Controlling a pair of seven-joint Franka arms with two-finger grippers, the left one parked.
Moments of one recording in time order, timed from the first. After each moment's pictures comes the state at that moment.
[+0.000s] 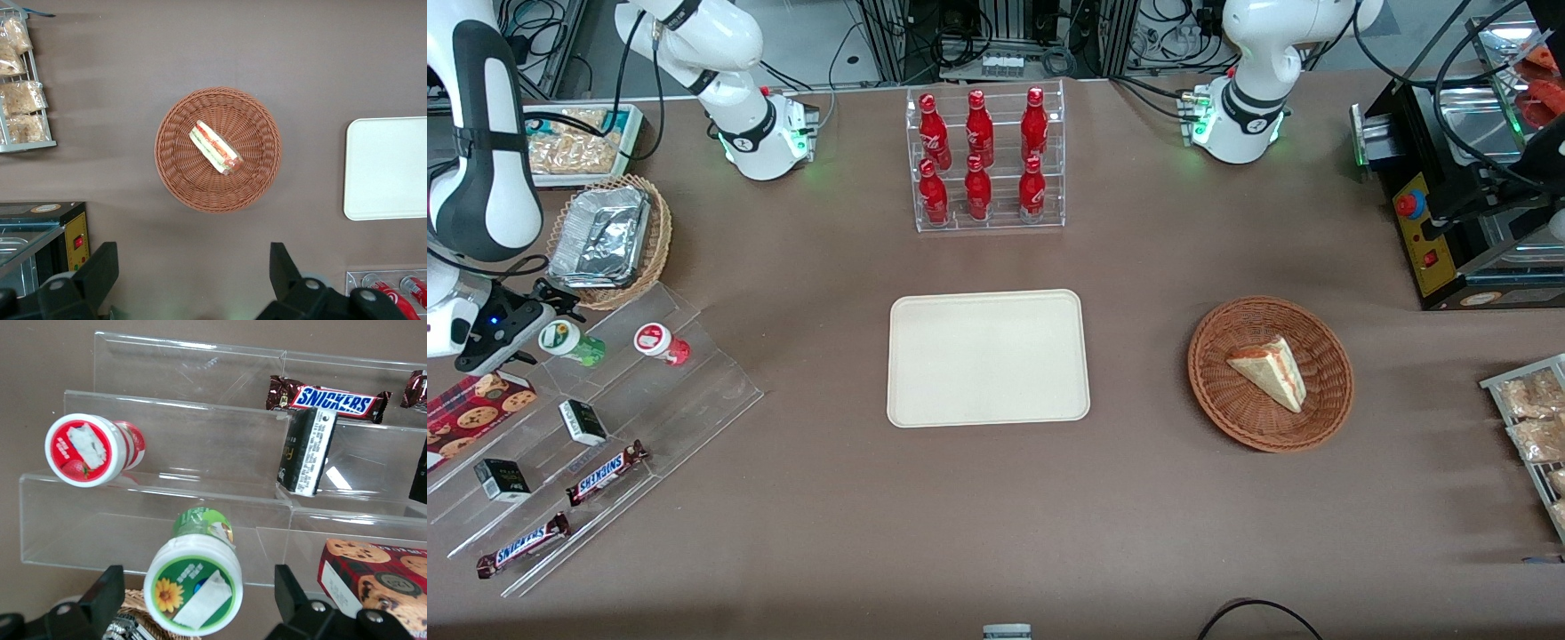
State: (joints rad) arm -0.28 0.08 -0.07 -2.10 -0.03 2.17 -1.17
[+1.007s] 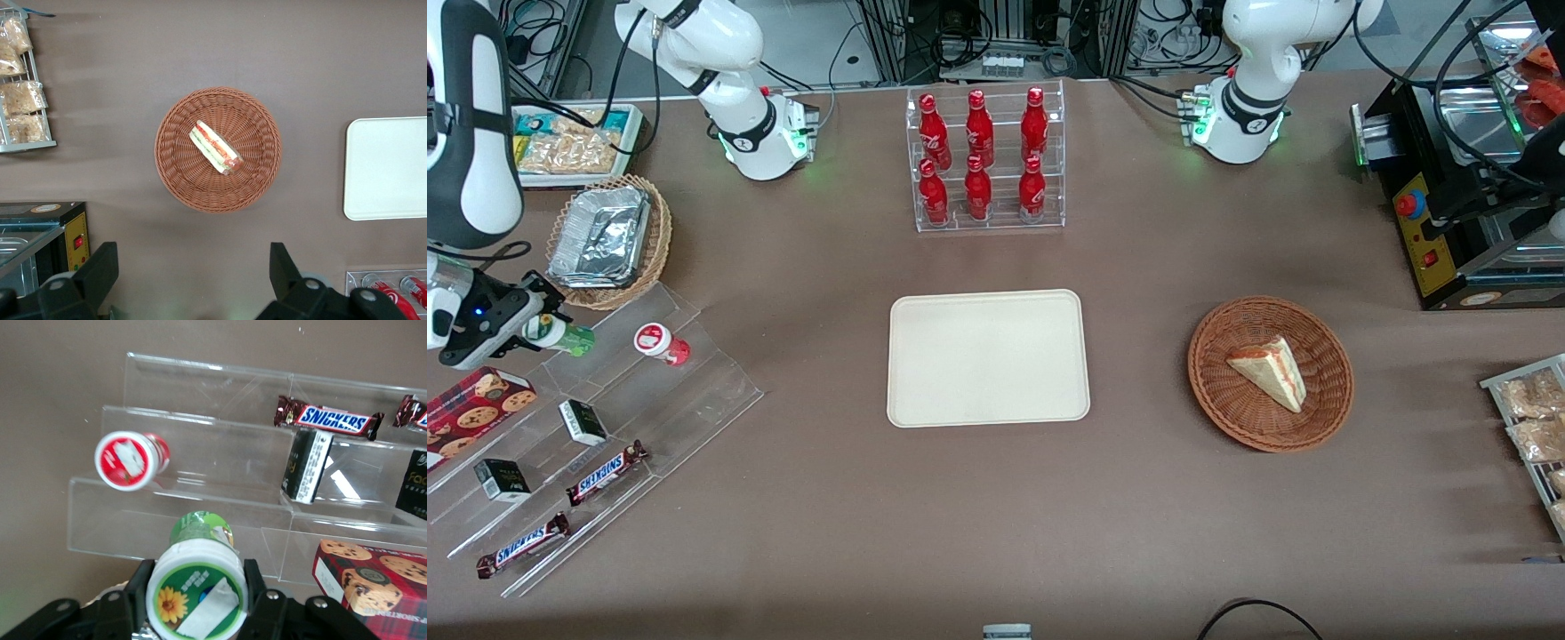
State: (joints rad) arm -0.25 0.03 -0.05 -2.01 -0.03 2.01 -1.15
